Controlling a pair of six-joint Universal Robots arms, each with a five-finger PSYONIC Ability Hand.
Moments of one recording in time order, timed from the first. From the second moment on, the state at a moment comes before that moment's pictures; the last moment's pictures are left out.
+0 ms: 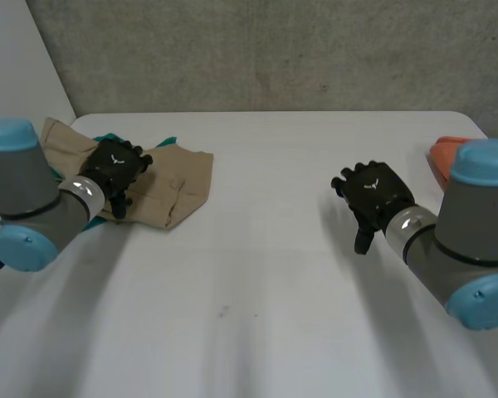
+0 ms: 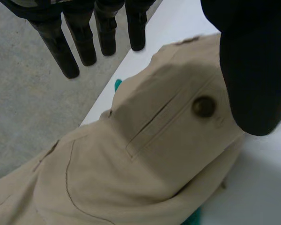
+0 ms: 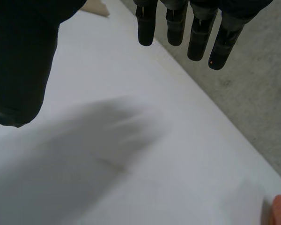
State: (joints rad) left arm 4.52 -2.24 -1.23 3.20 -1.34 3.87; right arm 1.95 -1.08 1.48 -0.09 1.44 2.61; left_hand 0.20 0.22 0.22 0.22 0.05; right_hand 0.20 0.22 0.22 0.23 0.06
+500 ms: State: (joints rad) left arm 4.19 -2.07 -1.26 3.43 -1.49 3.54; right arm 1.83 -1.30 1.61 -0.13 1.44 2.61; left_hand 1.10 1.20 1.17 1.19 0.96; right_hand 0.20 0.22 0.22 0.23 0.06
